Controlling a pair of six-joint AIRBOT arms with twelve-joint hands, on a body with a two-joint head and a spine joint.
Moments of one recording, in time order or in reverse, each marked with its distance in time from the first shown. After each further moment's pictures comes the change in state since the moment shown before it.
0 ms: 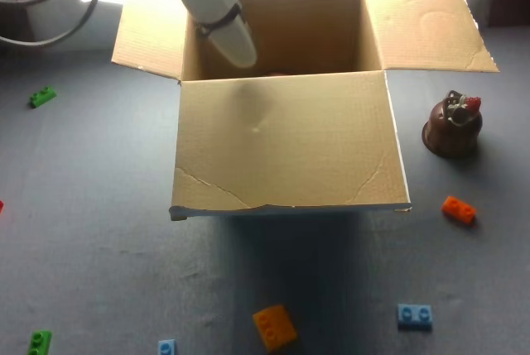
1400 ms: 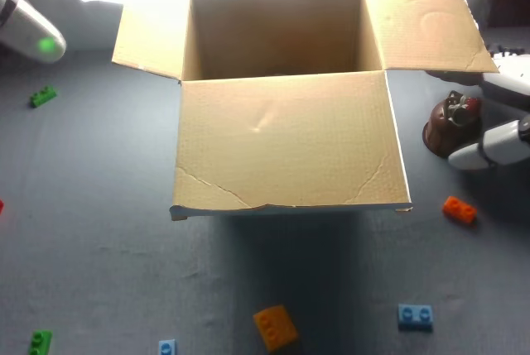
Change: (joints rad) left arm -0.056 0.356 0.018 0.095 -0.181 -0.261; right arm 0.015 -0.447 0.422 -0.536 0.029 0.471
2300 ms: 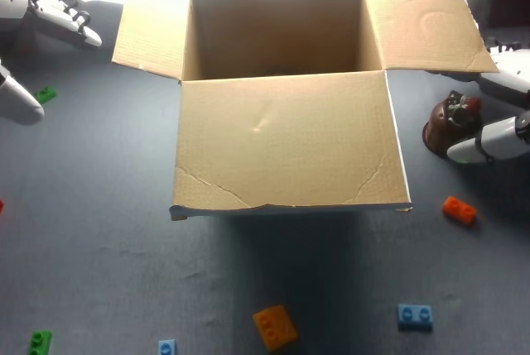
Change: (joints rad) left arm 0.183 0.081 -0.124 -0.019 0.152 0.055; right arm -0.005 -0.007 0.019 0.002 0.026 -0.024
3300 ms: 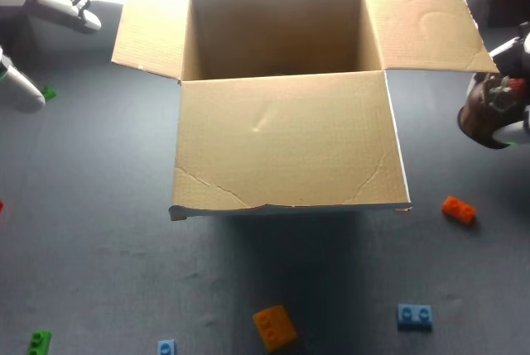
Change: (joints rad) left arm -0.010 0.006 -0.021 0.023 0.053 0.044; right arm 0.031 0.190 -0.174 -0.002 0.007 -0.006
